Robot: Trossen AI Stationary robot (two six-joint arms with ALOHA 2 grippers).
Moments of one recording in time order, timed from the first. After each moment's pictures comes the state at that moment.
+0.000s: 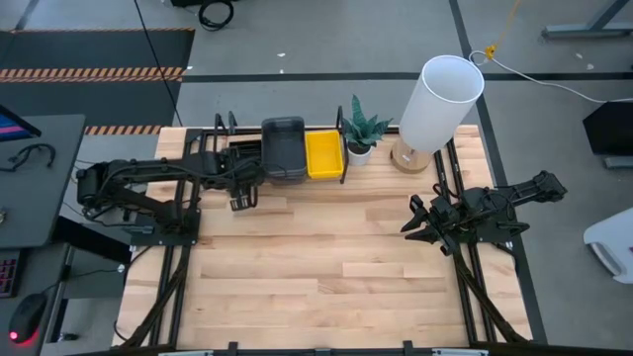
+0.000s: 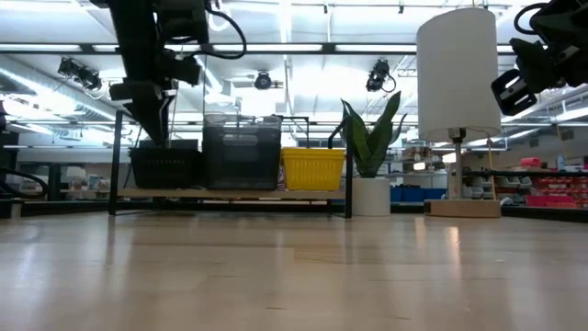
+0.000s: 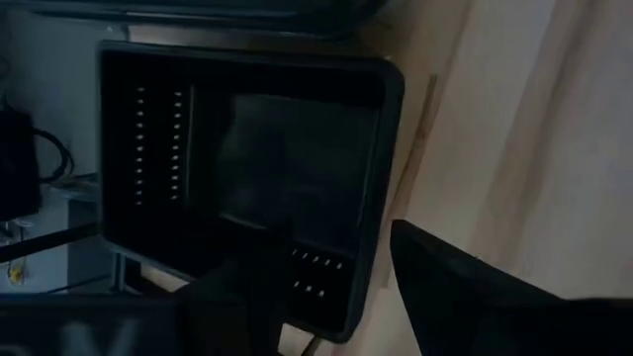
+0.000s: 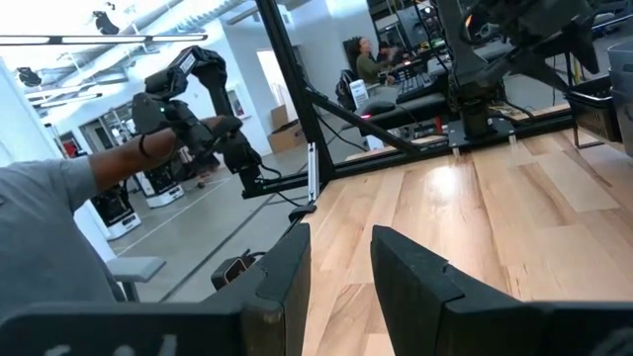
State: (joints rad) left arm 0.23 1.27 0.96 -1.00 -0.42 0.10; right arm 0.27 0.07 0.01 0.12 -0.08 0.34
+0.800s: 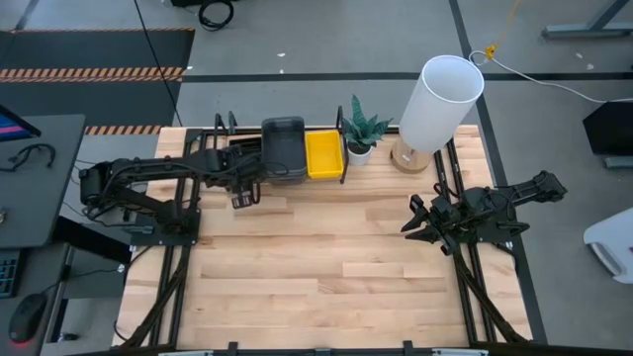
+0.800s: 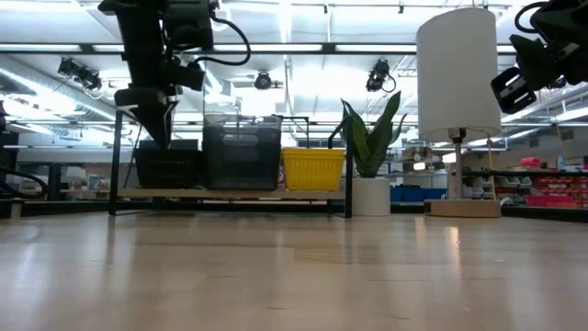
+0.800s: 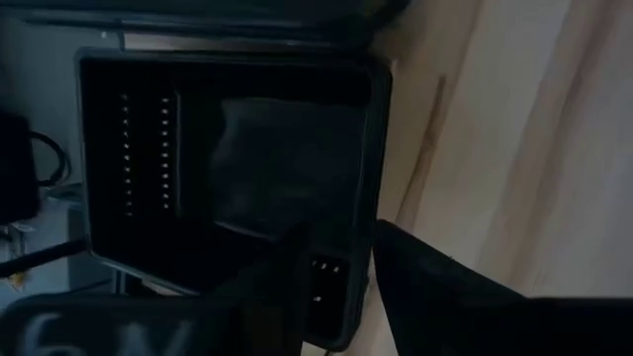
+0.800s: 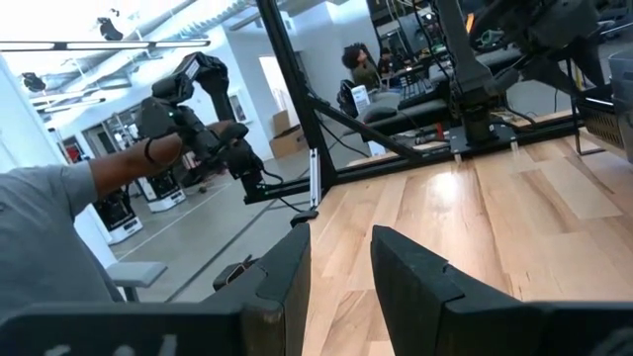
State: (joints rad) left arm 0.27 1.30 0.96 -0.97 -0.40 0.15; right arm 0.27 0.07 0.01 0.14 -0.08 0.34
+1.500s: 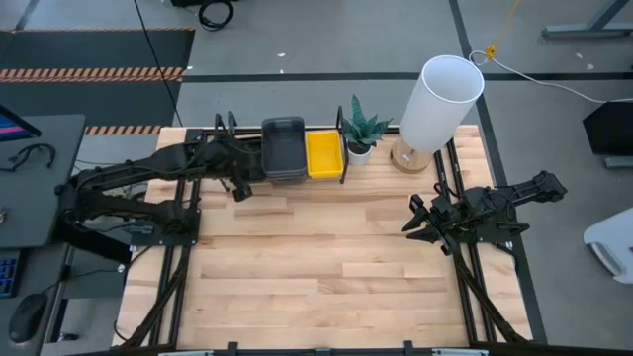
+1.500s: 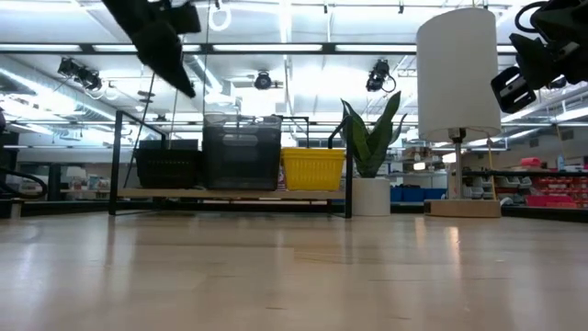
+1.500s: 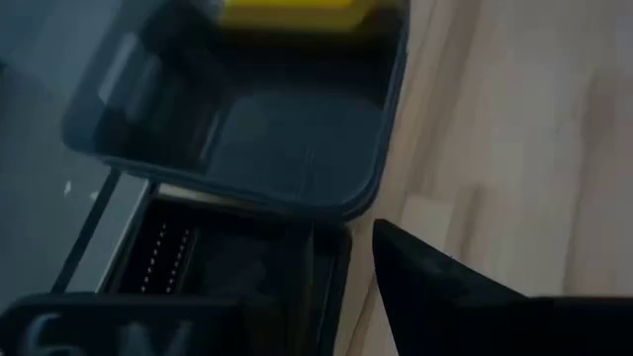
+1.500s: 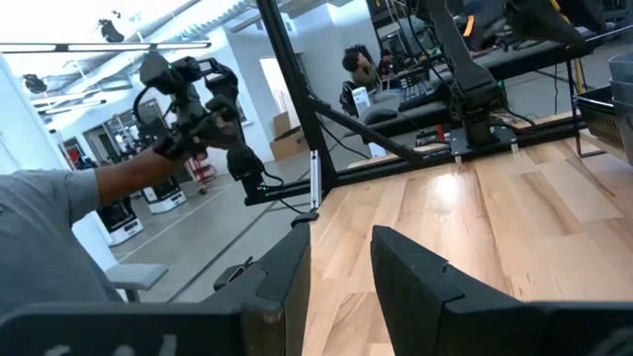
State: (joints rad) left arm 0.32 1.05 0.96 -0.76 -0.21 0.15; right arm 0.27 0.07 0.01 0.14 -0.08 0.34
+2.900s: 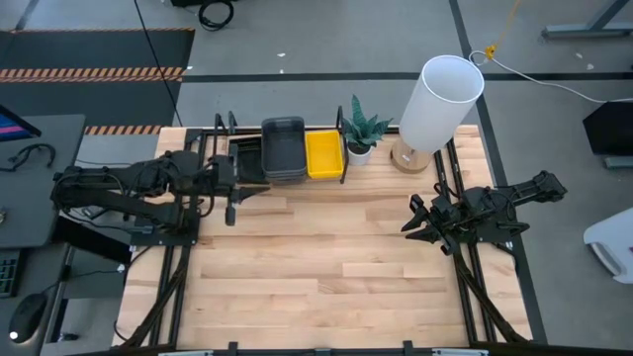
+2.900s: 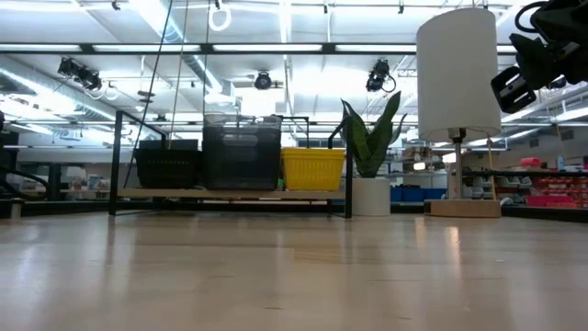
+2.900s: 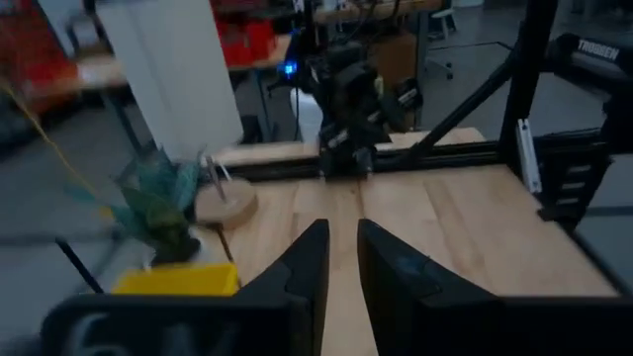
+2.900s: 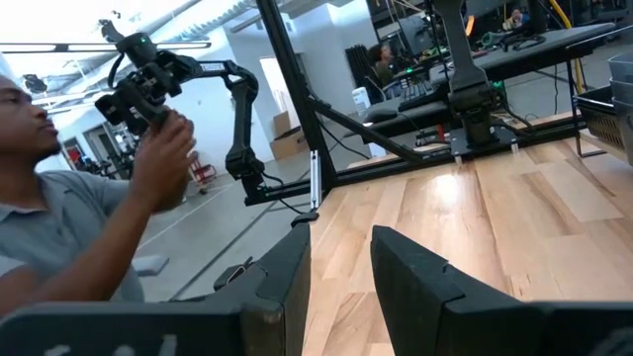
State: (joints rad) left arm -0.04 0.87 0.96 -0.28 -0.13 0.11; right arm 0.27 0.07 0.01 0.14 -0.08 0.34
